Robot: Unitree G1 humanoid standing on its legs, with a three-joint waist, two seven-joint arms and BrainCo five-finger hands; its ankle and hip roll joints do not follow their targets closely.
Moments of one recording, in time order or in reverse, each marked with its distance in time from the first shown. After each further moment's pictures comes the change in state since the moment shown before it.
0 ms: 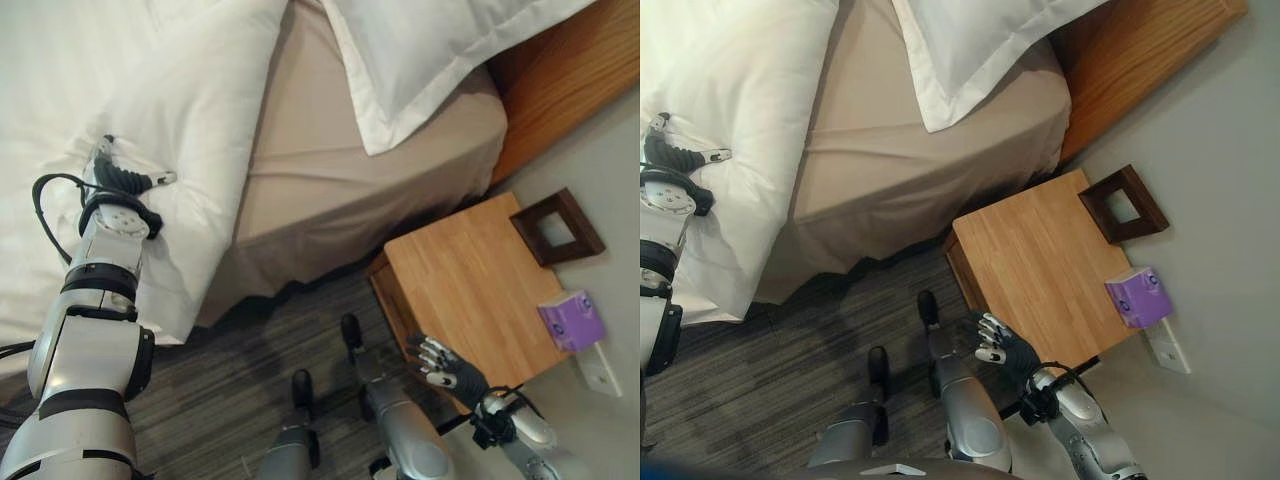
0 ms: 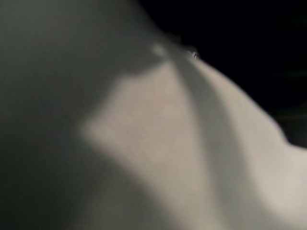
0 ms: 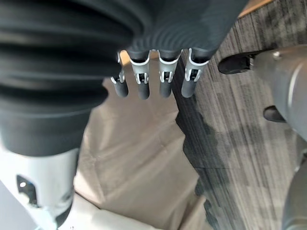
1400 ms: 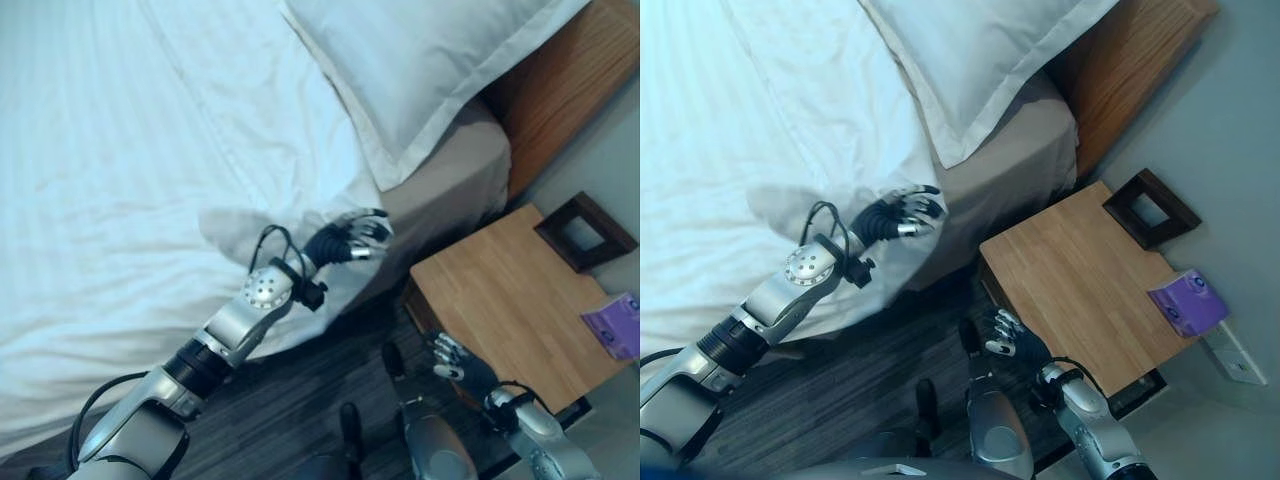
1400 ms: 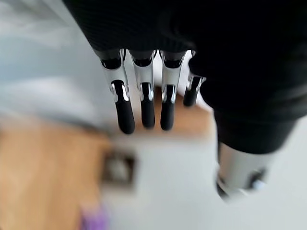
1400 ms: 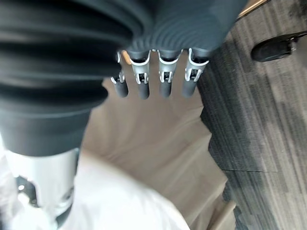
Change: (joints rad) left arm 0.464 -0.106 -0.420 -1.382 -0.721 -0.054 -0.534; right arm -0.050 0.002 -0.030 0.162 -0.052 0.006 -0.010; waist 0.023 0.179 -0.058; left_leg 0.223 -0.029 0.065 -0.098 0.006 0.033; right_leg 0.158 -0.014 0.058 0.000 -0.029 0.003
